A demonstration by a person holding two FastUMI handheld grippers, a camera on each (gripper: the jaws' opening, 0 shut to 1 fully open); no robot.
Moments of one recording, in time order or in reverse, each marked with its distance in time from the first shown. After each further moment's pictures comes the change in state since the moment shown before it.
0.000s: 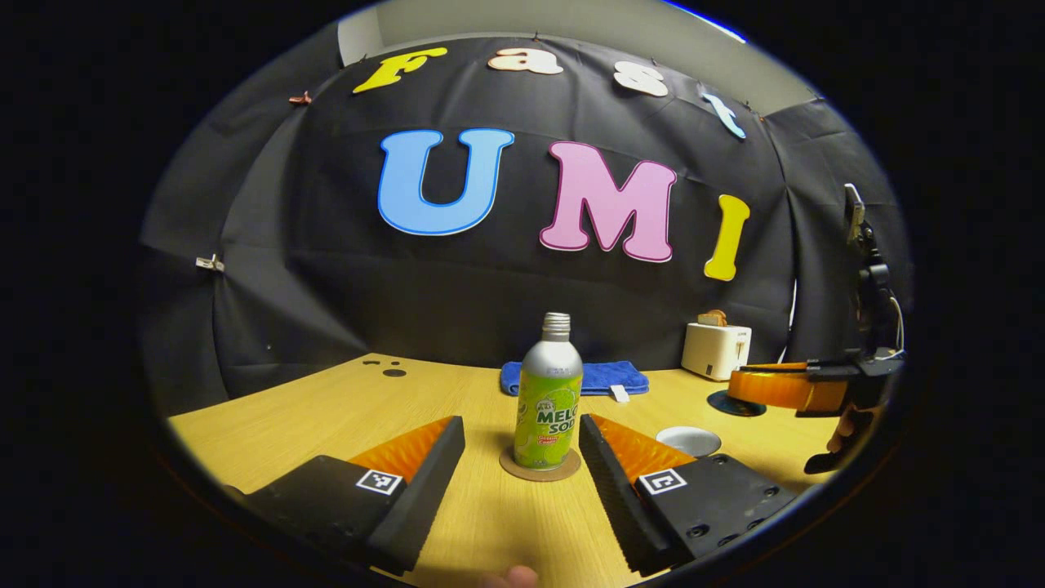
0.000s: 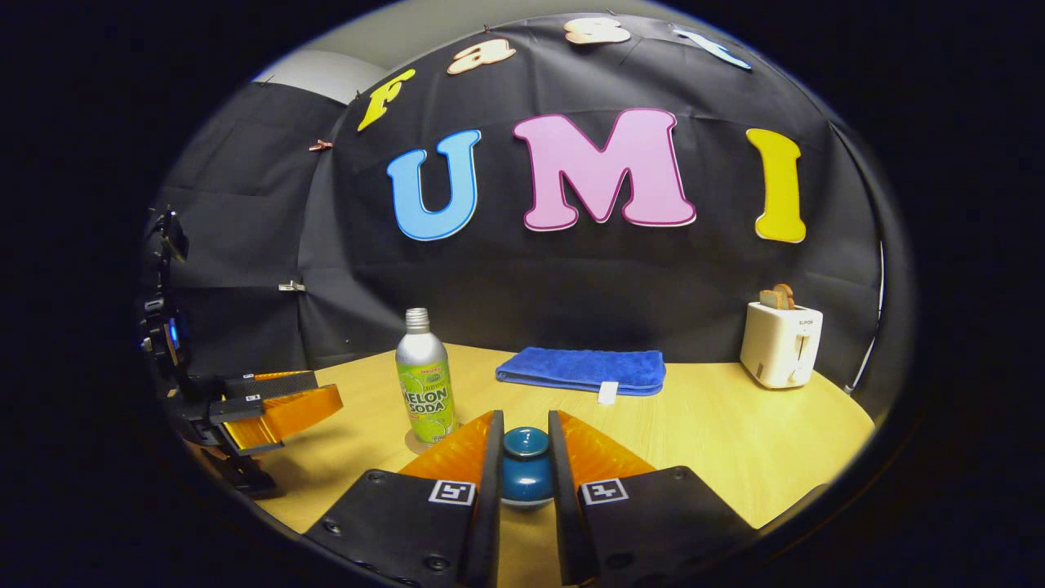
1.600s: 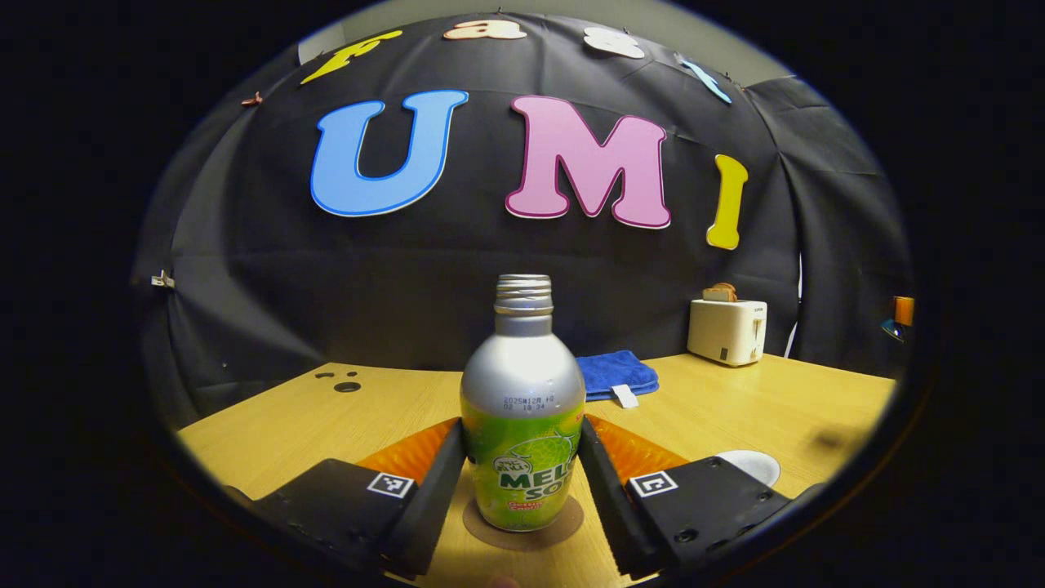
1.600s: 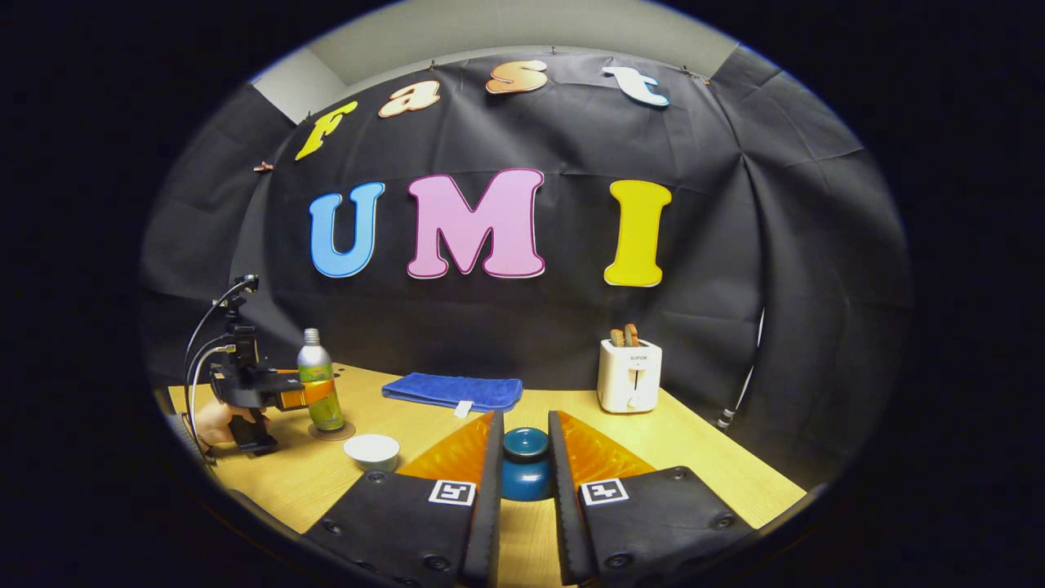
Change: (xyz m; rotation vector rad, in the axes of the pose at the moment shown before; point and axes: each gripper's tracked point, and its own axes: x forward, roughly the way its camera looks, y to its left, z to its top) left arm 0.128 -0.027 -0.022 0.088 0.061 -0.058; right arm -0.158 -0.163 0.051 -0.036 -0.156 -0.305
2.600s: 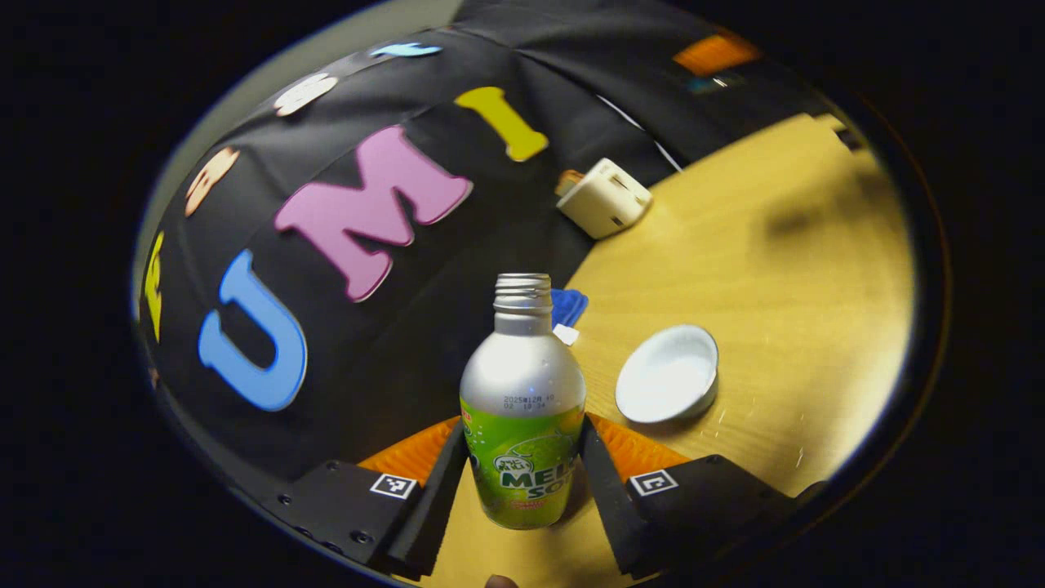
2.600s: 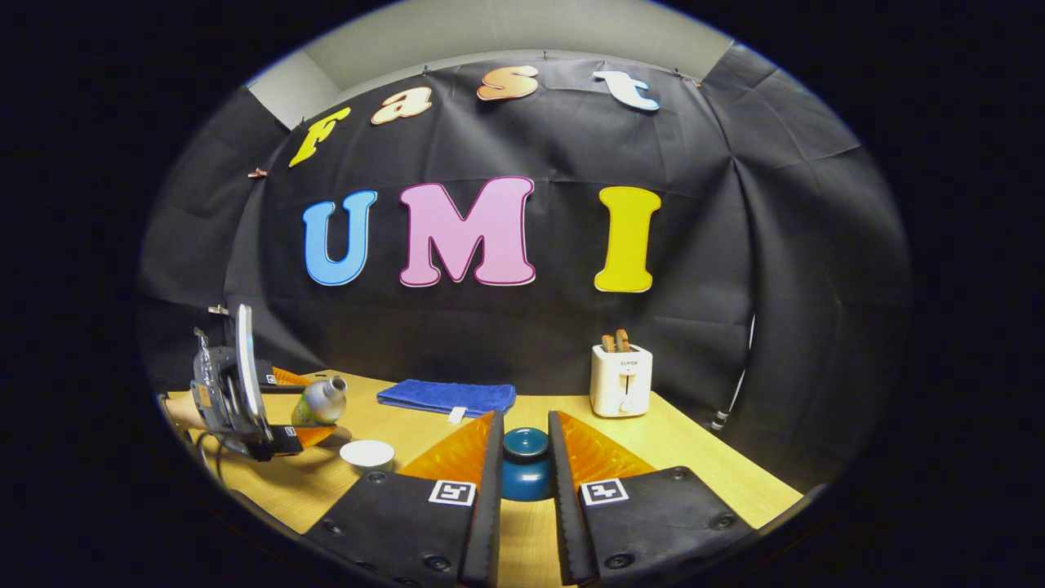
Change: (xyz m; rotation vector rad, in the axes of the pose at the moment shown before) left arm -0.039 -0.080 -0.011 0.672 0.024 -0.132; right arm -0.004 -0.005 0.008 0.006 -0.019 -0.014
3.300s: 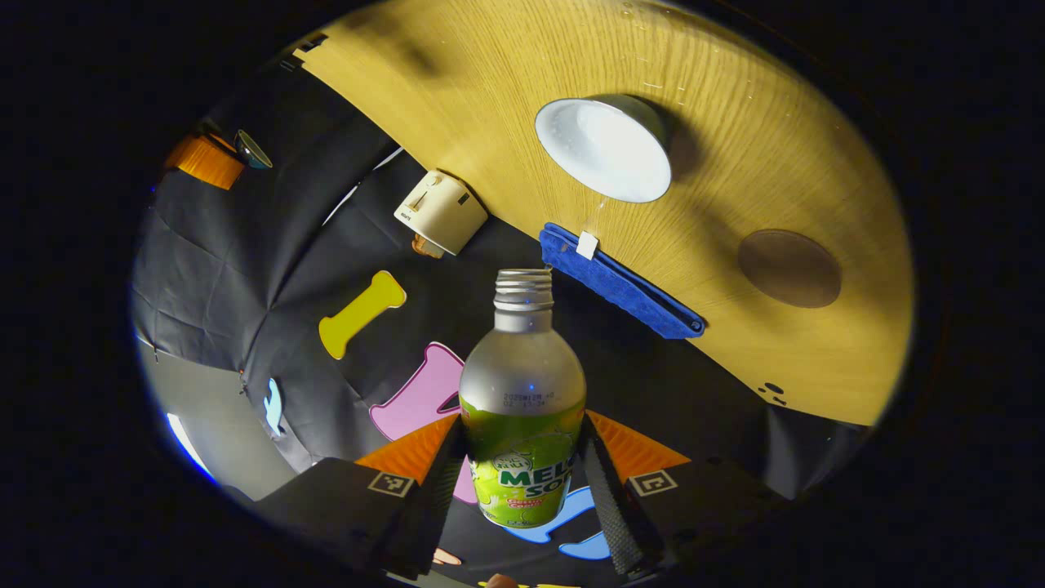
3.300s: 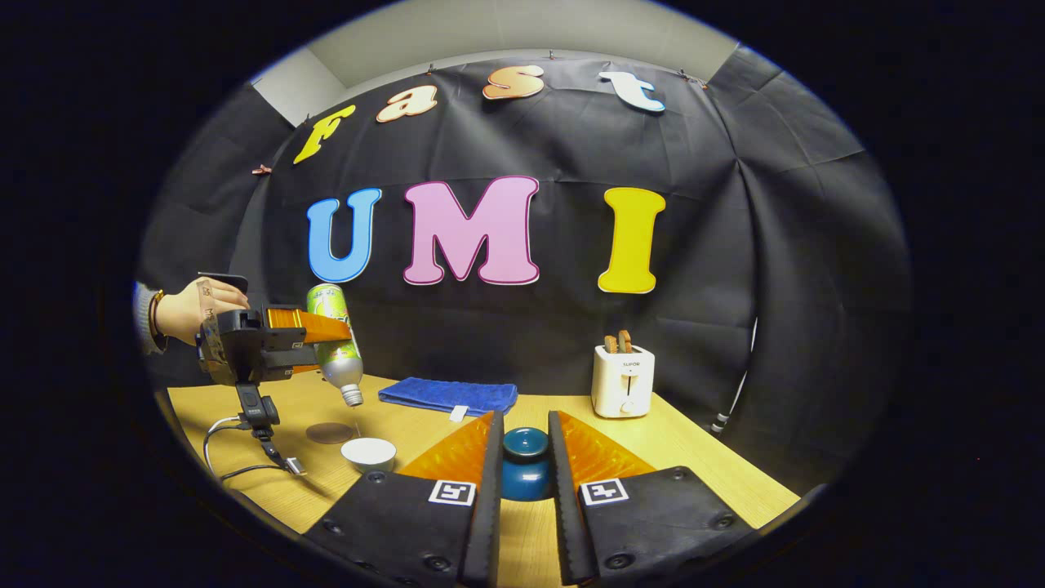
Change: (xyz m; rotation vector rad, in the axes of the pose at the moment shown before) left arm 0.014 0.053 0.062 1.784 -0.022 0.152; right arm -0.003 -0.003 0.003 -0.005 -0.003 0.001
